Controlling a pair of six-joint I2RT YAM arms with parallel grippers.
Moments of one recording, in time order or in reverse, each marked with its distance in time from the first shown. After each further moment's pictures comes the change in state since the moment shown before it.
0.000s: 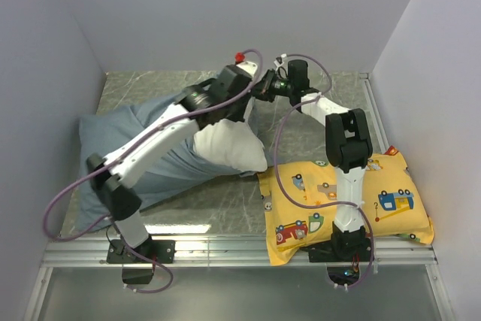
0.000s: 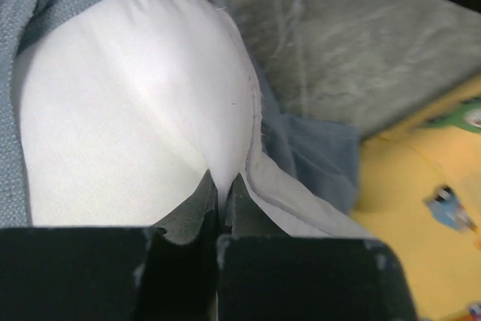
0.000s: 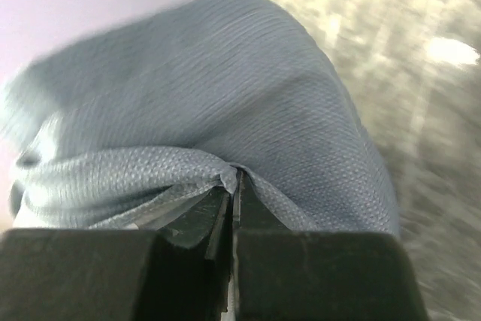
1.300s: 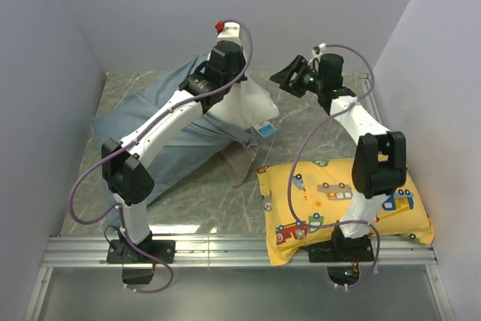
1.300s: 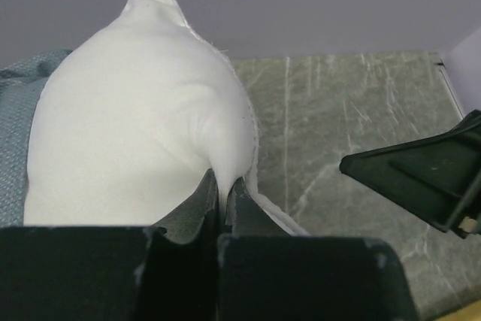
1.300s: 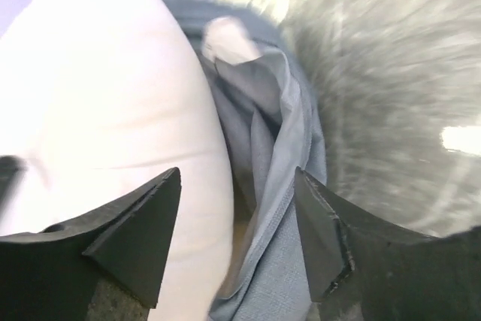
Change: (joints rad) left arm 0.154 0.102 0.038 0.506 -0.103 -0.060; right arm -0.103 -0.370 -0.191 -0.143 0.222 -0.126
